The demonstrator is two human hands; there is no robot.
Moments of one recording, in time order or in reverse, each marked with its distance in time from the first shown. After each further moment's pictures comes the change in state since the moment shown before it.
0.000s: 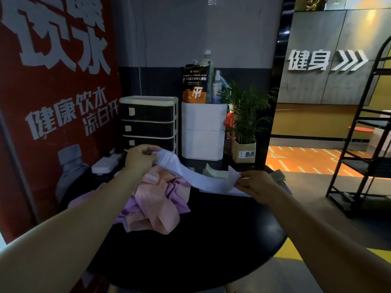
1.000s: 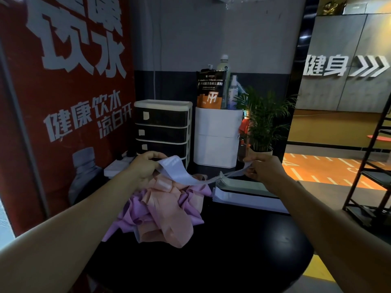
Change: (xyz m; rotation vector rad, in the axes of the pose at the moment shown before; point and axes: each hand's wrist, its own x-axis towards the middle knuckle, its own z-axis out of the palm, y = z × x) left_hand 0.019 -0.001 -0.028 -0.155 -0.157 -0.266; right_hand 0.022 -0.045 0.032 -0.070 0.083 -0.306
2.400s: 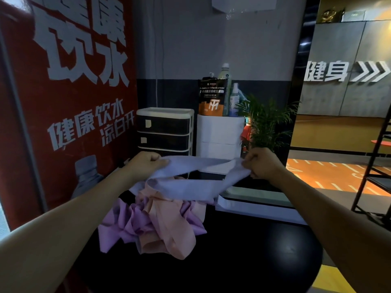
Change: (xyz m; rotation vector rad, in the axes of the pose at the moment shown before) left_hand -0.001 0.026 -0.020 0.601 -0.136 0.347; right_hand 0.026 -0.024 0.001 -0.679 -0.075 -0.334
